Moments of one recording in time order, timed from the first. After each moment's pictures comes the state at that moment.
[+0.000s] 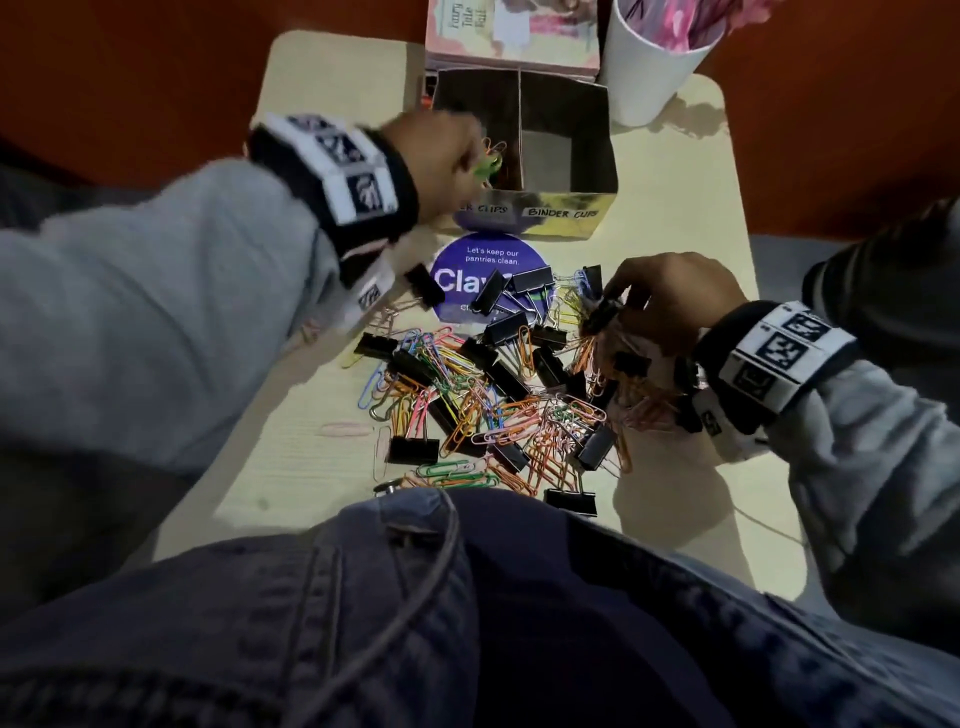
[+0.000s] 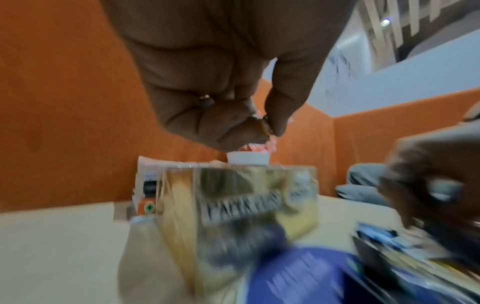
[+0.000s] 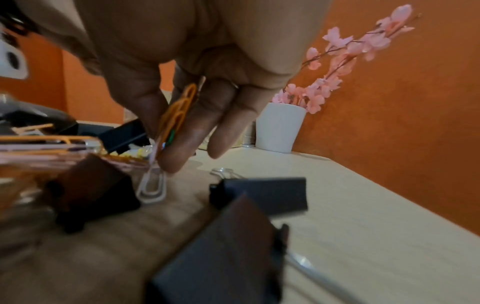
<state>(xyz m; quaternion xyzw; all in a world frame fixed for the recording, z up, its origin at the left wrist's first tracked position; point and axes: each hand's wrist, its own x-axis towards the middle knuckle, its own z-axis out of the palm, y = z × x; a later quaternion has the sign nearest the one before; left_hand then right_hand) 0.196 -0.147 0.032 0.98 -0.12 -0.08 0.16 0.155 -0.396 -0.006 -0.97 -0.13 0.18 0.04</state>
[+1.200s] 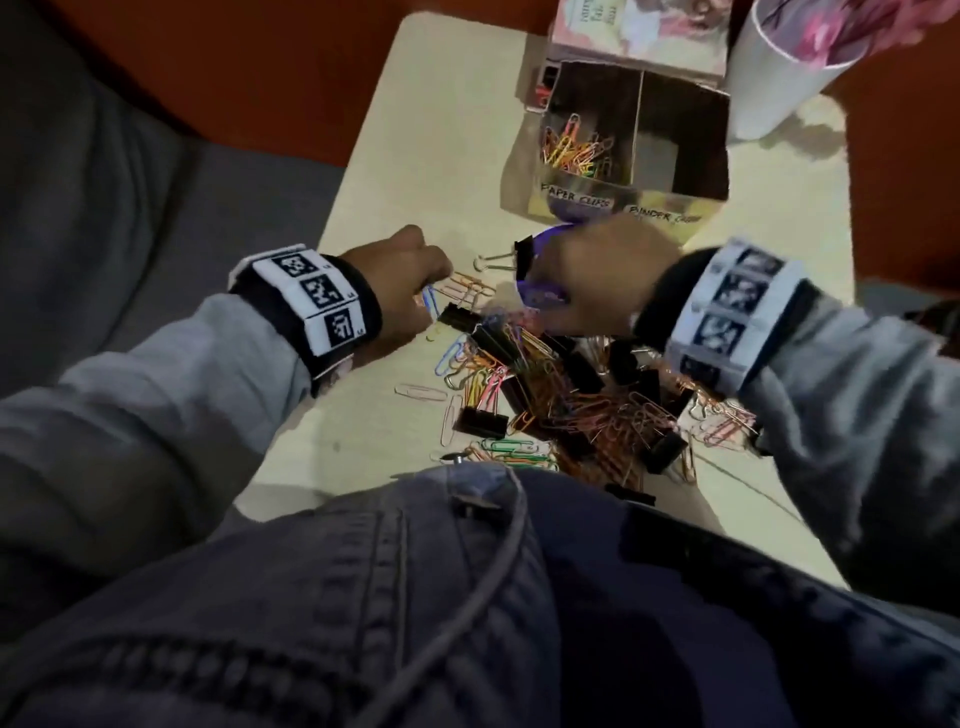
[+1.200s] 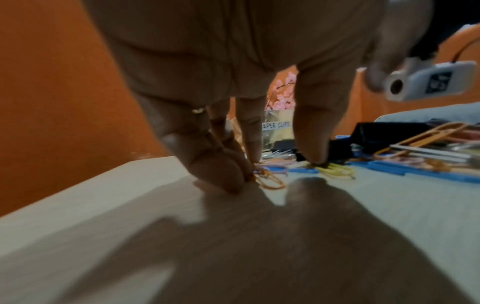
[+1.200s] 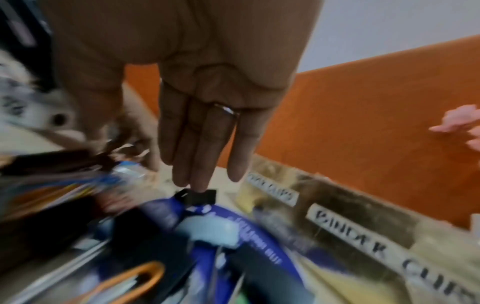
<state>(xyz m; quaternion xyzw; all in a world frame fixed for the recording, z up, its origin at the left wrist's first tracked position) 0.086 -0.056 -0.021 0.97 0.01 -0.23 0.12 0.143 -0.262 0.024 -0.89 -0.42 0.15 -0.12</state>
